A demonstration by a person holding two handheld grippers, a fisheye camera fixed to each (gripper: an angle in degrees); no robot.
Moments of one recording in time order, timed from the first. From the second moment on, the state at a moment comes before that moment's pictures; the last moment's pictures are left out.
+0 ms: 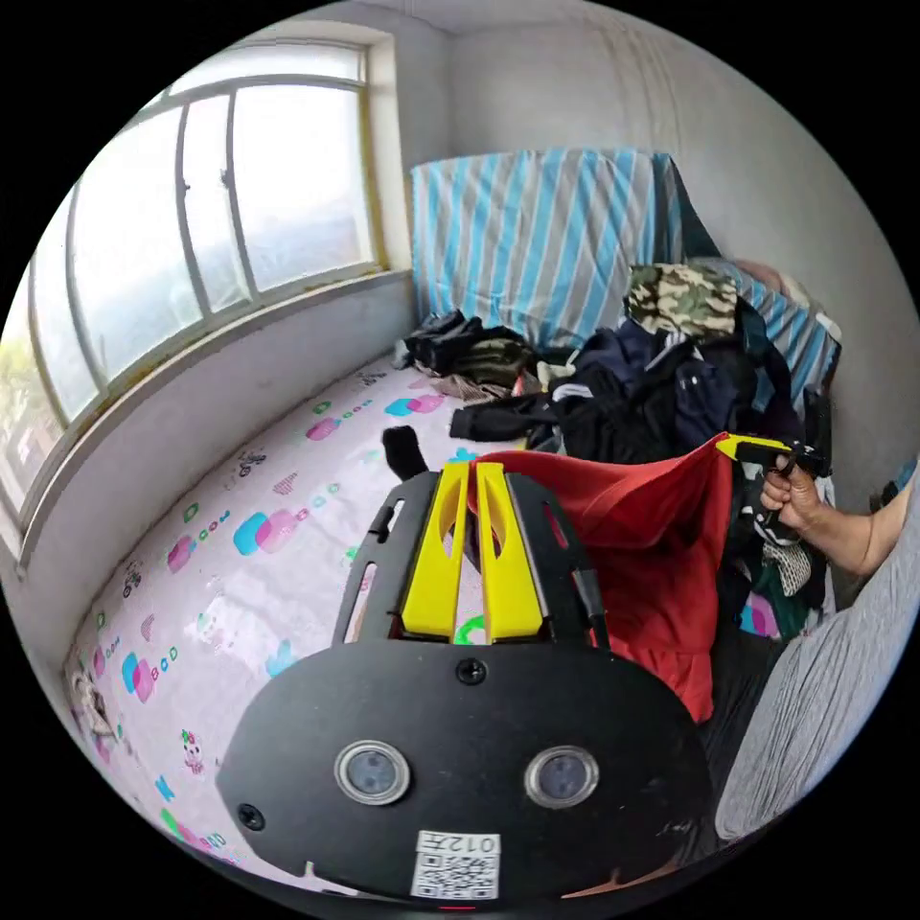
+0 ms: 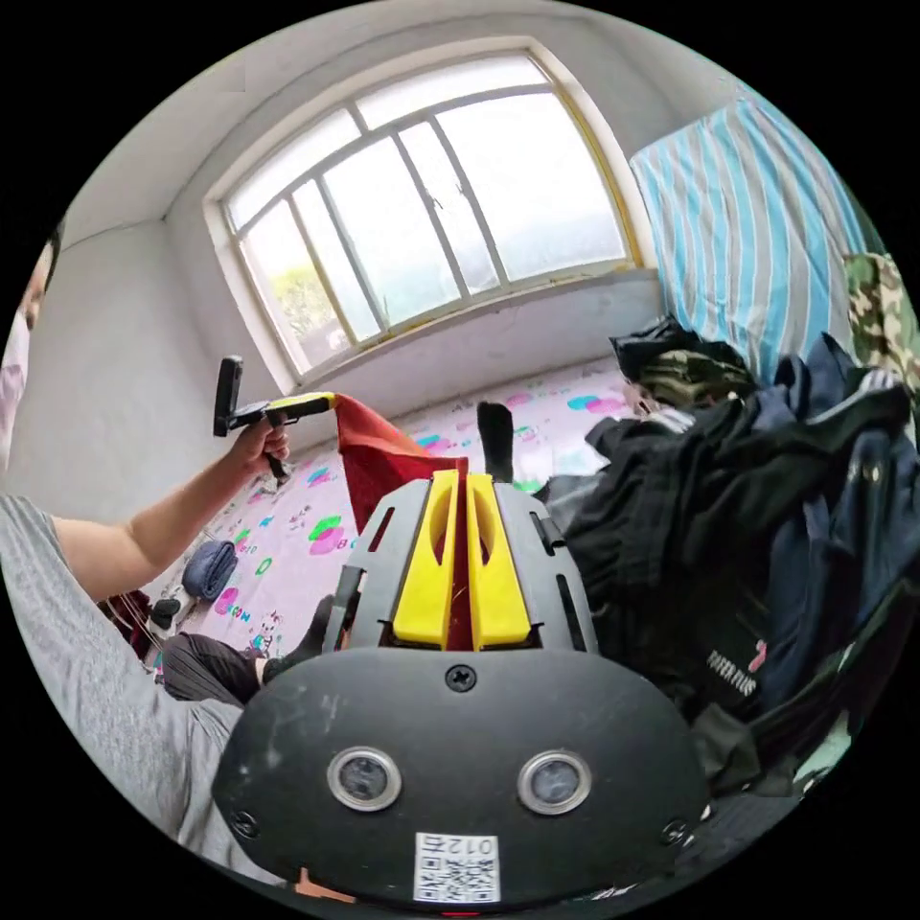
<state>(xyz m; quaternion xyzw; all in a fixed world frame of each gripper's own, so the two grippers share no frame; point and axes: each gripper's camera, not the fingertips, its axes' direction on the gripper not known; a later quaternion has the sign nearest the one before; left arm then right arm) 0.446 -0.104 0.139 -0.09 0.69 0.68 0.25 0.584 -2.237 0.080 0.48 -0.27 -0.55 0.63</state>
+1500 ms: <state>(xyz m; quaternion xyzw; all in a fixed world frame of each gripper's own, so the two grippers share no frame) 0.254 -0.495 0.197 -0.33 0.37 0.67 0.56 0.503 -2.207 0.645 0.11 -0.12 -0.80 0.58</state>
